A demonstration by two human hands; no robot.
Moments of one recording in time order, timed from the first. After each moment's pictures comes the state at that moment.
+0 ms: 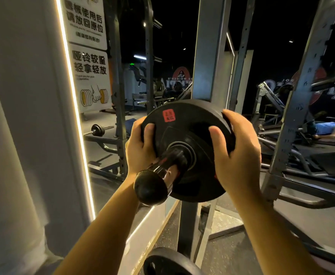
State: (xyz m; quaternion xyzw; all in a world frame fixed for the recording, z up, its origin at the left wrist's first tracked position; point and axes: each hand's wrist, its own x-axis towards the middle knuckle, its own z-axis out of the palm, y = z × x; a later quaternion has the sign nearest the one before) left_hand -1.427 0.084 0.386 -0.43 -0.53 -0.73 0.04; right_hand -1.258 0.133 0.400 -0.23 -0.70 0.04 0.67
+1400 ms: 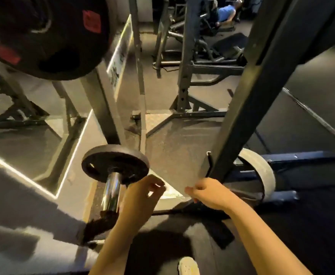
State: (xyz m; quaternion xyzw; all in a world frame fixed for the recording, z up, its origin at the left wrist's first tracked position) left_hand -1.259 -0.054 0.142 -0.64 -0.65 -0.28 -0.29; right_hand -1.056 -0.014 0.142 -0.61 -0.66 0.42 0.00
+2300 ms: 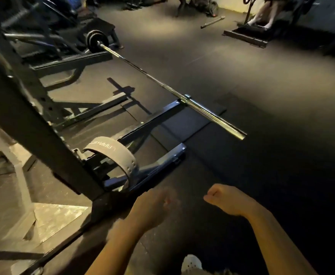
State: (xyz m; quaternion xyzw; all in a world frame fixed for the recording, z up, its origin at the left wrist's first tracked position) left_hand -0.766 -0.169 0.092 -0.87 -0.36 0.09 -0.34; right_hand -0.570 -0.288 0.117 -0.81 -0.35 0.46 0.08
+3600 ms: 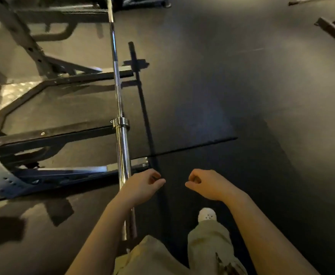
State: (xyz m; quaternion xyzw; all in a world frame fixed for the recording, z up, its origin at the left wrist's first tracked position) left_hand -0.087 -0.016 0.054 -0.68 -0.61 0.04 -0.42; right_hand 0.121 -0.026 0.057 -0.66 -0.60 0.44 -0.11
